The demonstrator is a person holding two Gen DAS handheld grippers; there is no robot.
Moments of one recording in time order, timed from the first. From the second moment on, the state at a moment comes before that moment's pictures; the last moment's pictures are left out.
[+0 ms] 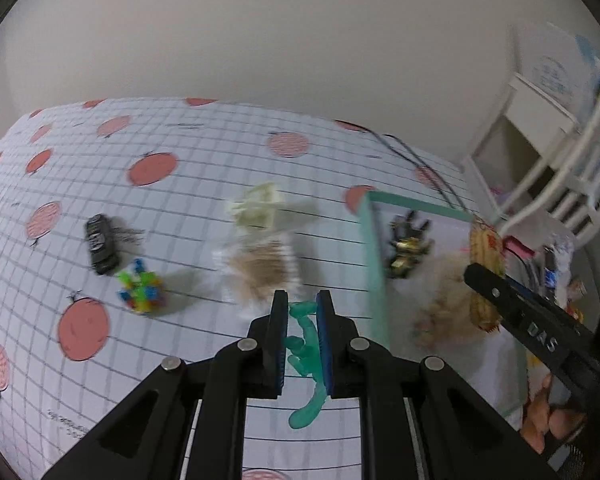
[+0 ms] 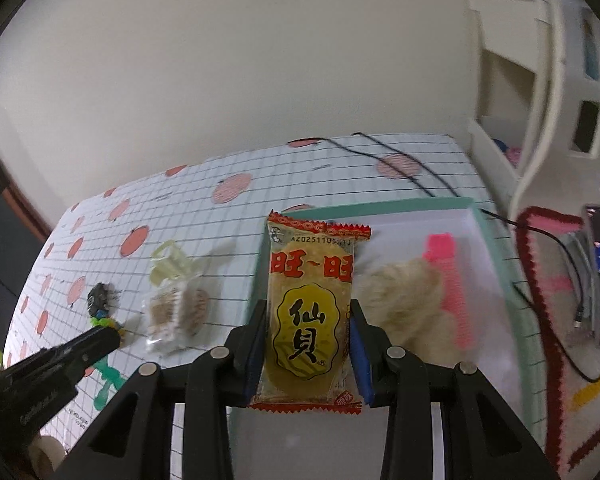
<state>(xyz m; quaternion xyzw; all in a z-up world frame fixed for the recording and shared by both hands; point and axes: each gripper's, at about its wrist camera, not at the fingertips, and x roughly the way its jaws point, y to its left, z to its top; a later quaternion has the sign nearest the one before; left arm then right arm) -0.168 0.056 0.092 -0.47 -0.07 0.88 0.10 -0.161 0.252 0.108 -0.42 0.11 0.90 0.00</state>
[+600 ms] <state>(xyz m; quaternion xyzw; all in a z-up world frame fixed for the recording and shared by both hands) -0.145 0.147 0.072 -0.49 -0.04 0.85 0.20 -0.136 0.345 0.098 -0.42 0.13 0.89 0.10</state>
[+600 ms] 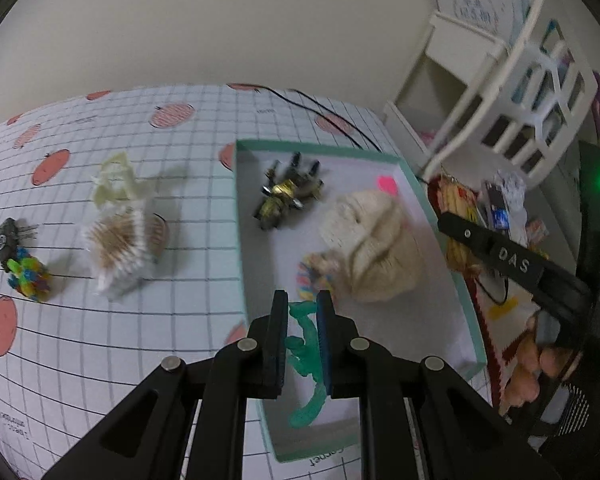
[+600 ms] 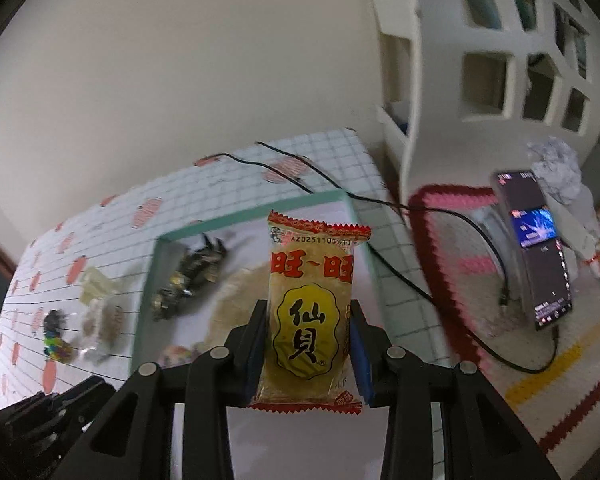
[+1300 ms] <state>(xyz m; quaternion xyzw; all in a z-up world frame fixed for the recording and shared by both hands) -0.140 0.169 0.034 -0.54 -0.01 0.82 0.20 -0.132 0.362 0.065 -0.46 0.13 0.87 0.12</state>
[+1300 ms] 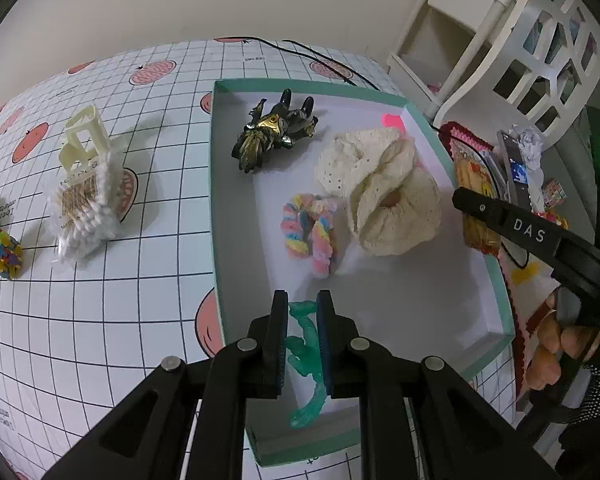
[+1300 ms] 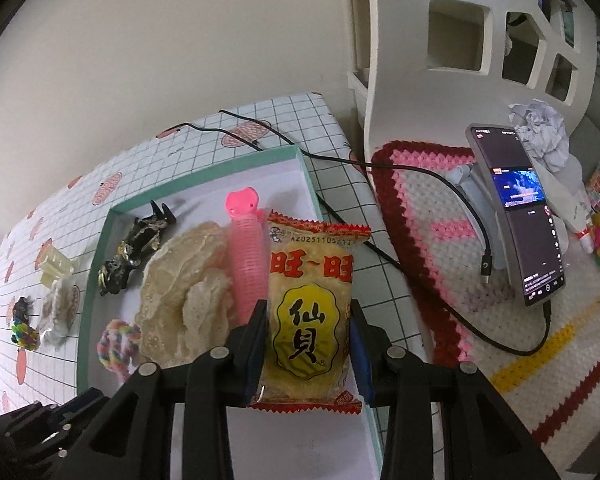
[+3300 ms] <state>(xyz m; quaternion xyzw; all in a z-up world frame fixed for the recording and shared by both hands) -0.151 0.142 0.058 -0.50 -0.05 0.84 0.18 -0.134 0.352 0.079 -0.43 0.12 0.89 0.11</state>
